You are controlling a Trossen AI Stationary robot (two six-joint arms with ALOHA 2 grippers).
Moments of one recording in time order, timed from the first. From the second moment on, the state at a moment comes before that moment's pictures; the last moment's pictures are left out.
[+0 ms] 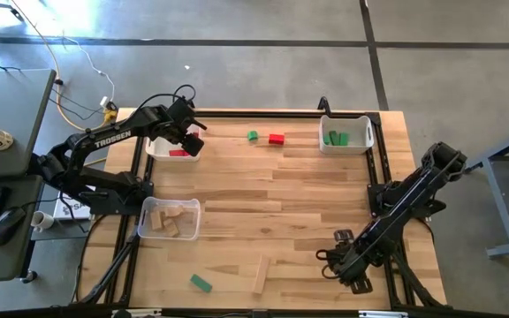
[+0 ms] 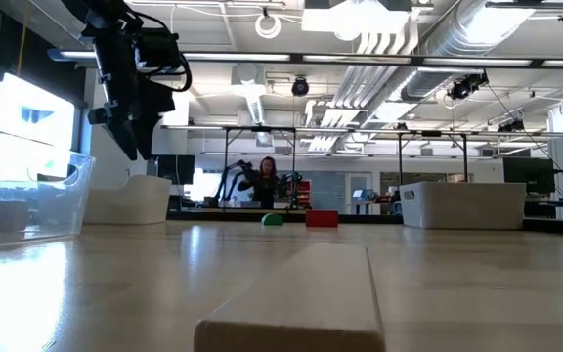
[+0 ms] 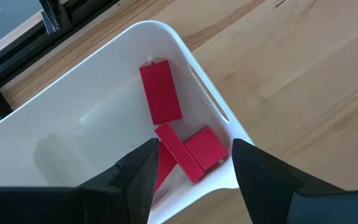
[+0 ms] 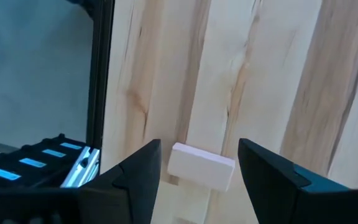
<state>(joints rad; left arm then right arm) 0.84 1.26 0.91 -0.87 -0.13 -0.21 0.83 1.49 1.03 -0.79 -0.10 0.68</state>
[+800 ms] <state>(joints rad) 0.71 1.26 0.91 -0.87 -0.05 -0.28 0.99 1.49 1.03 -0.82 -0.04 0.71</state>
